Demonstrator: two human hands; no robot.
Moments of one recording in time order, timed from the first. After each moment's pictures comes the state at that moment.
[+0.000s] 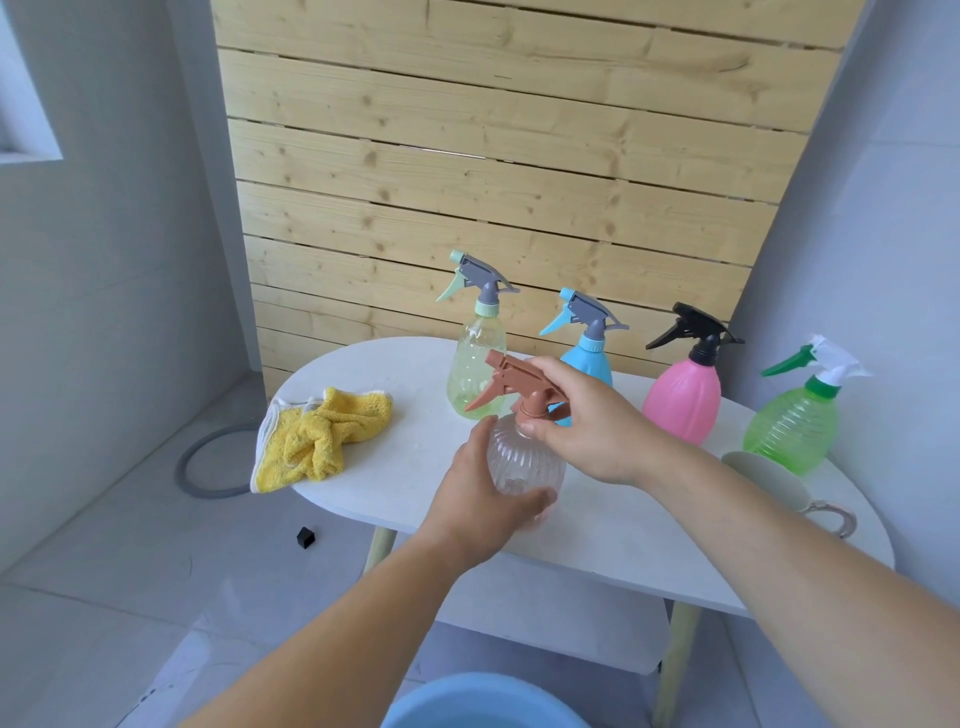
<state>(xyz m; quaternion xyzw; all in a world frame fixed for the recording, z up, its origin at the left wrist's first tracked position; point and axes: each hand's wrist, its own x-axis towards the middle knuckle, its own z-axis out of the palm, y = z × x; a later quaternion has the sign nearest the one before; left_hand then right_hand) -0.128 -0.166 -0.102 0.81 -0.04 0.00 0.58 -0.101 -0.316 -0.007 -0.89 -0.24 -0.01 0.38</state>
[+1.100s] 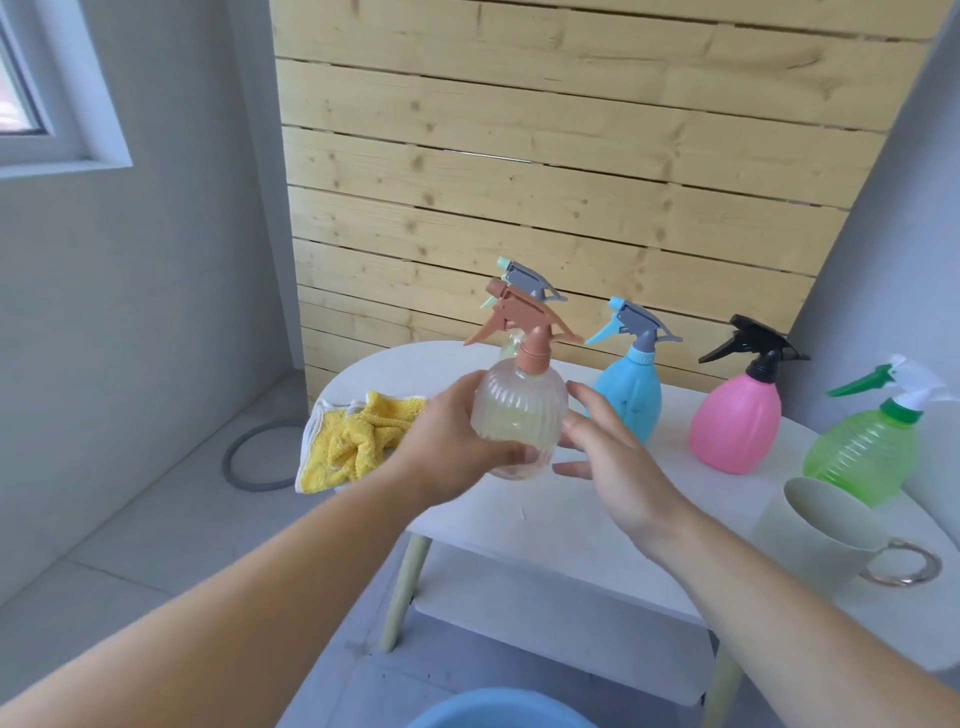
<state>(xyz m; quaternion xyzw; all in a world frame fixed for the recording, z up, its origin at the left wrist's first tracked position) -0.103 -0.098 -0.051 0.83 -0.07 0.05 0.55 -0.116 -0.286 -0.037 -0.80 -0.09 0.04 0.59</state>
